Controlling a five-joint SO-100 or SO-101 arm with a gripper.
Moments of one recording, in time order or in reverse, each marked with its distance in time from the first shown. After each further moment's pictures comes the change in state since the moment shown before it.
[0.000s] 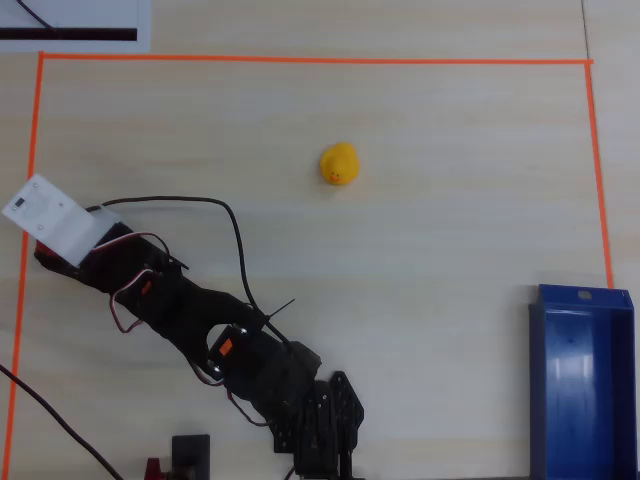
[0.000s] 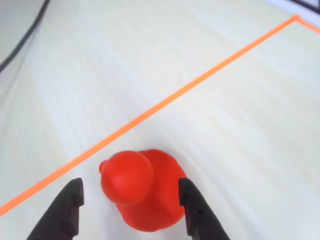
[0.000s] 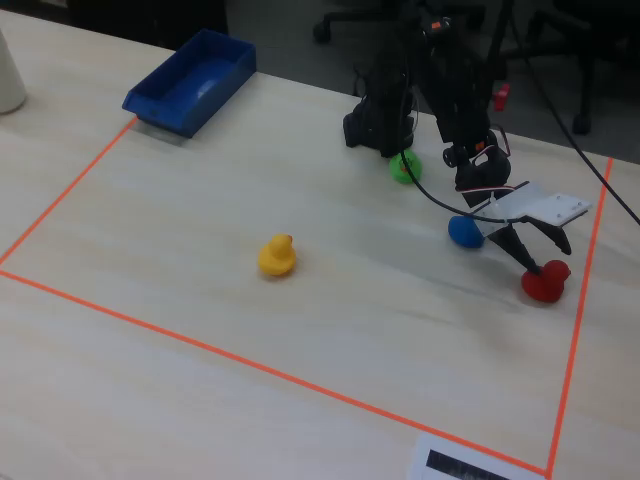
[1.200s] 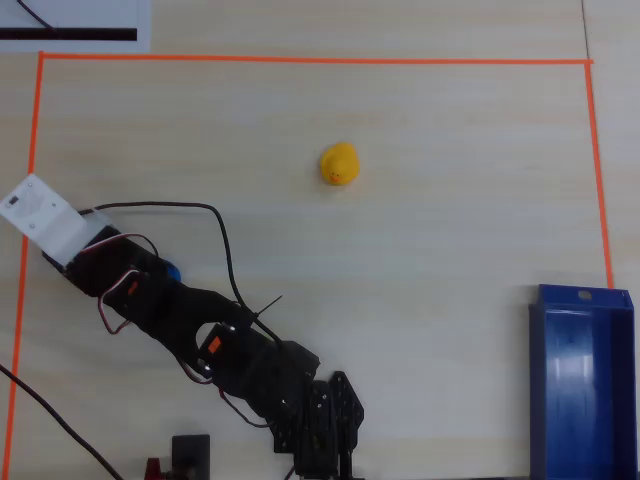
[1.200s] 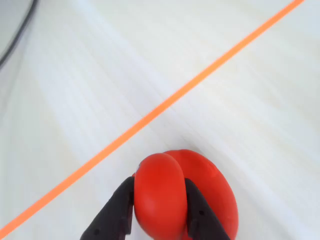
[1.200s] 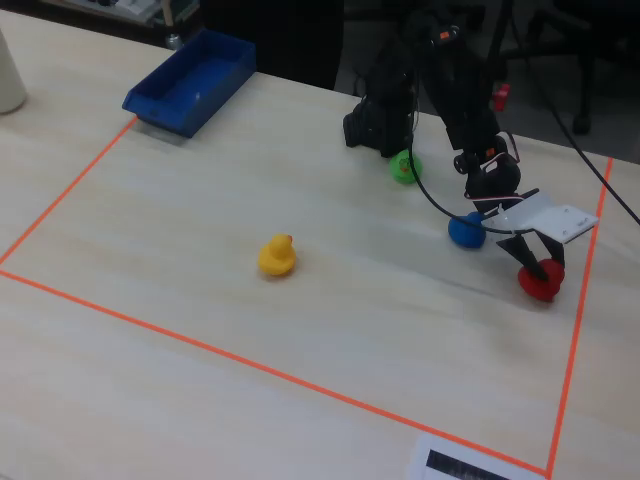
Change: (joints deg) arm -2.2 -3.0 -5.9 6.0 6.1
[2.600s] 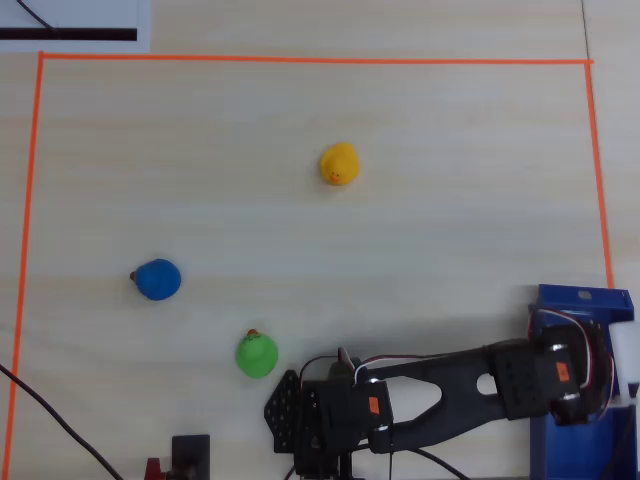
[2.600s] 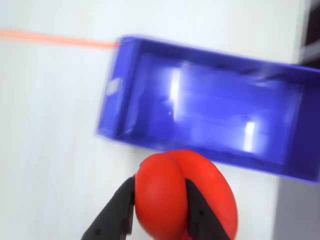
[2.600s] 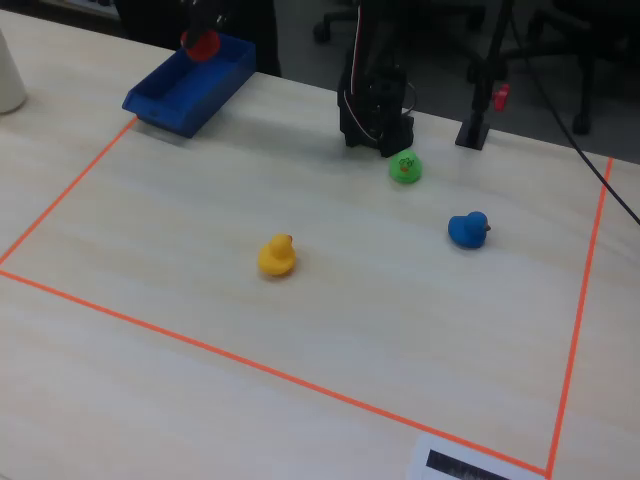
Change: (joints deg) arm 139.0 33.1 -24.5 80.1 -6.8
